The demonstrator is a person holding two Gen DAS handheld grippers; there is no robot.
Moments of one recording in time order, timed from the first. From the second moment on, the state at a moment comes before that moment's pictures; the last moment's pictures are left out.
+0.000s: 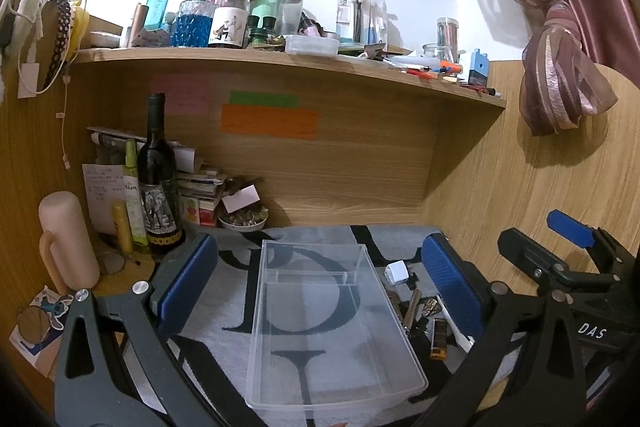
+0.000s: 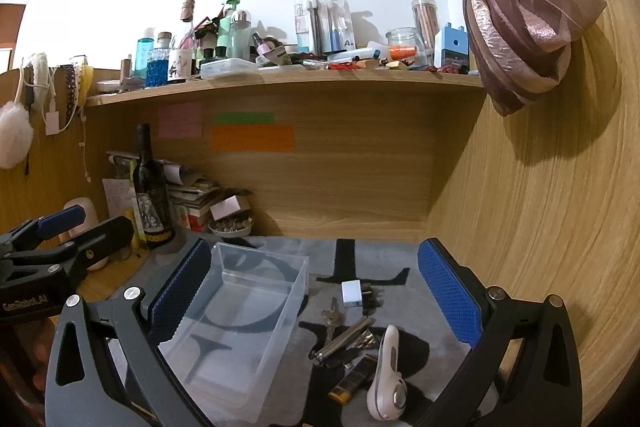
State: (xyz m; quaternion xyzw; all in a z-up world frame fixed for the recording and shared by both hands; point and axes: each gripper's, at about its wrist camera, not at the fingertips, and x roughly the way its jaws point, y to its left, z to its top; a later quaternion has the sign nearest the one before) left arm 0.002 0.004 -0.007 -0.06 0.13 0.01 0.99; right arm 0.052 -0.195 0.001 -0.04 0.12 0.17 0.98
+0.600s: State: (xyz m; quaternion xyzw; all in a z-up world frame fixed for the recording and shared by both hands) left arm 0.005 0.005 -0.009 -0.07 0.14 0.01 0.99; right arm 0.052 -0.198 -0.001 -0.03 0.12 0.17 0.98
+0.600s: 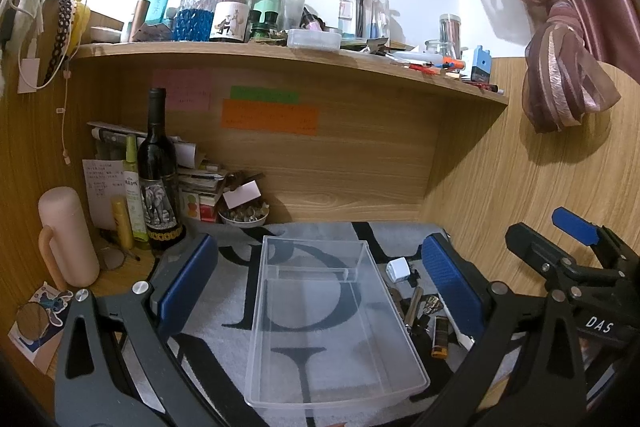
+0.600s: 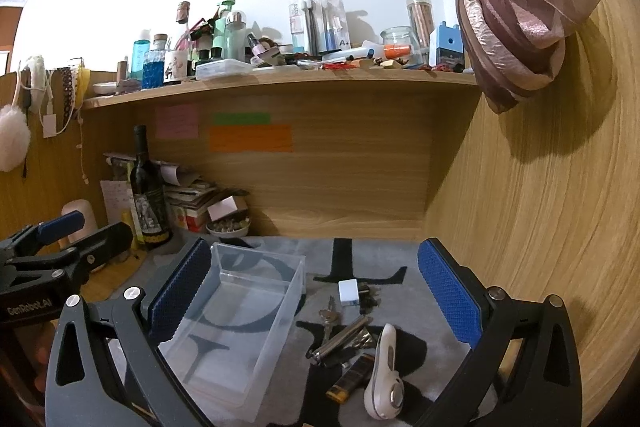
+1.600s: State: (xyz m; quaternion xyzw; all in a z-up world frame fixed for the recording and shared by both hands) left arm 0.015 0.009 -0.015 -0.07 0.15 0.00 0.99; right arm 0.060 -0.191 0.001 -0.04 0.11 0.17 0.98
